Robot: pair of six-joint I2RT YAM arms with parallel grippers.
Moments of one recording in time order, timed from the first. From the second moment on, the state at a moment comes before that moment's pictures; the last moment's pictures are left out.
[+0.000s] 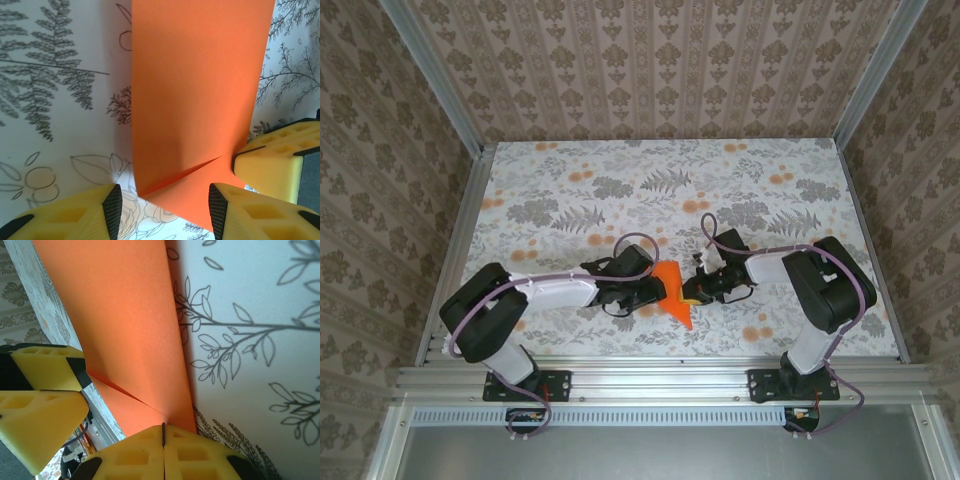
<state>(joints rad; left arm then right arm) -0.95 1.59 0.77 -0.19 0.18 -1.12 0.37 1.73 0.66 -0.14 -0.85 0.58</state>
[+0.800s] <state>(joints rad) -0.96 1.64 0.77 -0.02 0.19 -1.16 0.36 1.74 0.66 -0.13 -0.88 0.58</state>
